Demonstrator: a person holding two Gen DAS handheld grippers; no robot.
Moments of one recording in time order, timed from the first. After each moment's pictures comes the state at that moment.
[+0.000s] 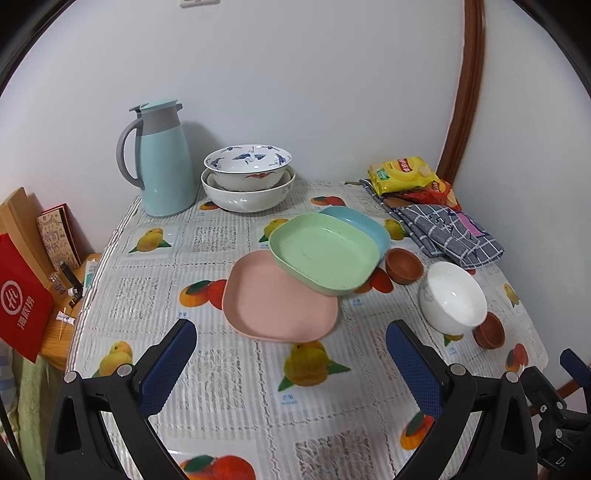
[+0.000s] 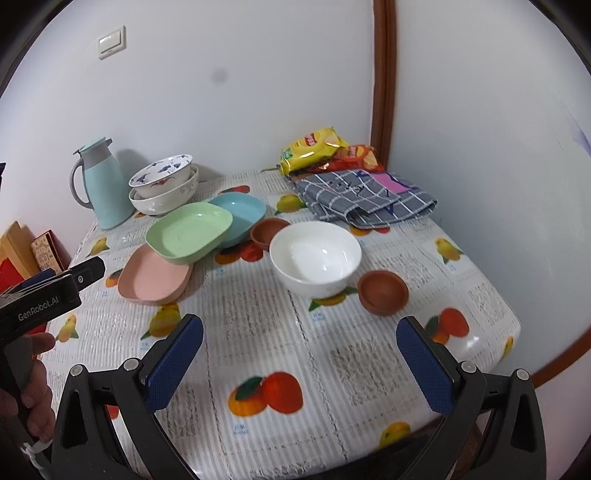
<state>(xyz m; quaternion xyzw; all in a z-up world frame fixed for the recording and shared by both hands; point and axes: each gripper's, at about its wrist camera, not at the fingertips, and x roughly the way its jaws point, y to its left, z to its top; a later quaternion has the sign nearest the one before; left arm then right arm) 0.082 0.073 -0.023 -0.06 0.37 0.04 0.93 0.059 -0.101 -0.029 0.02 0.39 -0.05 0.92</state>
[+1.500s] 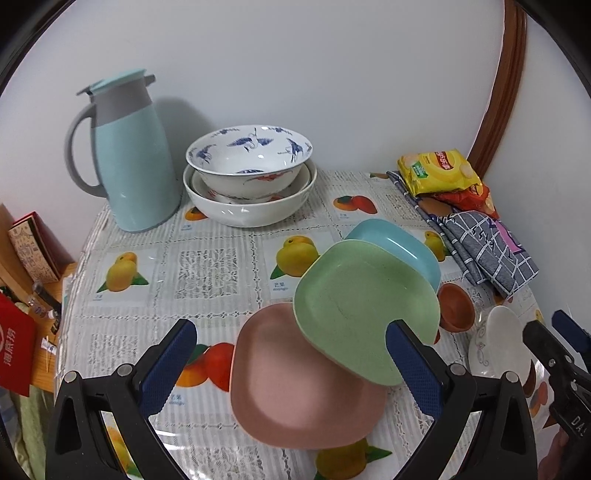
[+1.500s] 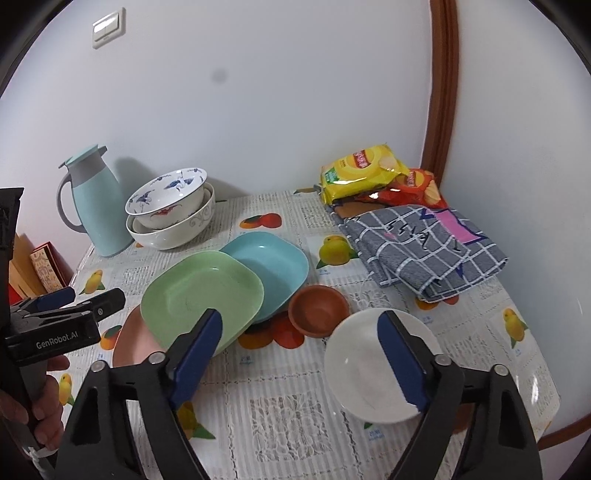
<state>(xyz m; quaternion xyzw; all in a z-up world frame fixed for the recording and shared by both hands) 0.220 0.117 -0.051 -0.06 0.43 0.03 0.90 0.218 -0.066 -0.043 0.01 0.40 0.00 0.92</state>
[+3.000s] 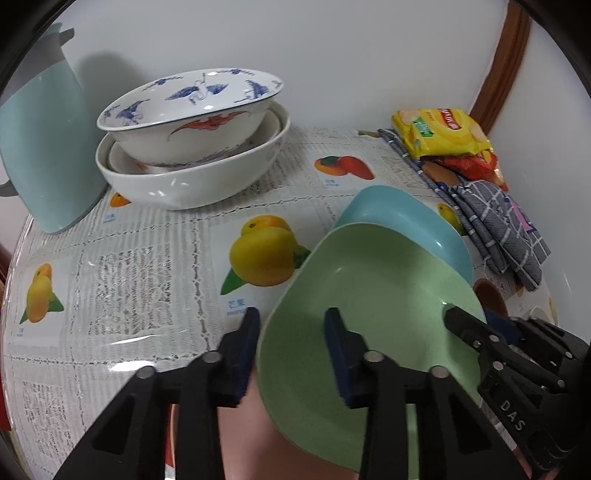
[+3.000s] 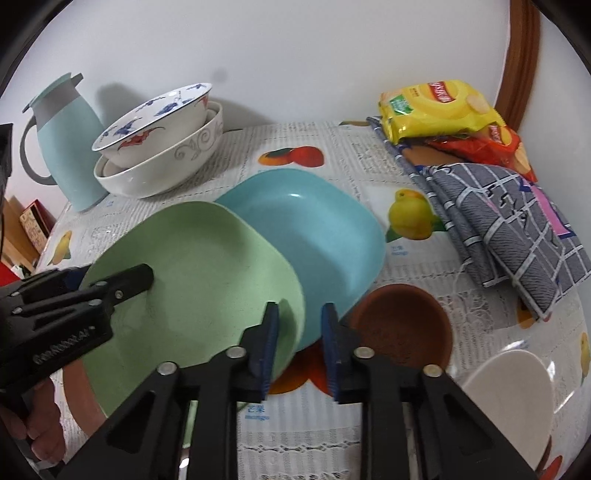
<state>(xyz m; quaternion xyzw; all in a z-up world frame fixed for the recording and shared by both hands) 0.299 0.109 -0.121 -0.05 0.48 -0.04 0.88 0.322 -0.033 -0.149 -0.01 0.50 0.05 0.87</state>
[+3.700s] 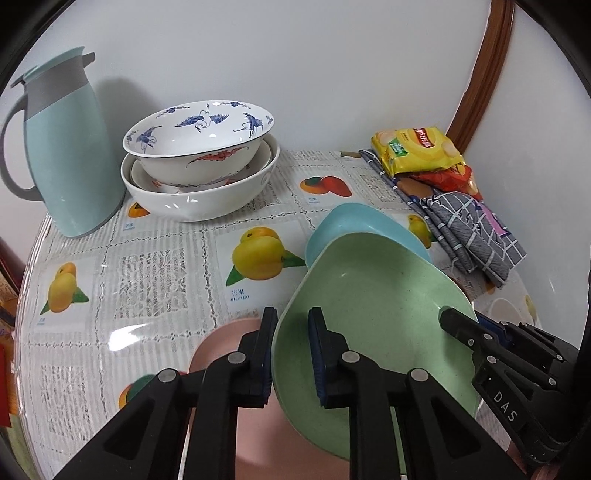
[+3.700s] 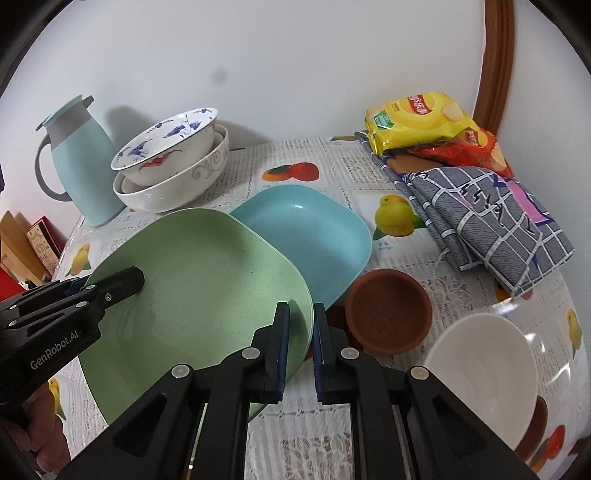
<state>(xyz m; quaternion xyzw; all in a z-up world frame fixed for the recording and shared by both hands) 0.259 0.113 -0.083 -0.06 0.45 -0.05 0.89 0.285 -0.030 -0.114 0.01 0.47 0.03 0.88</state>
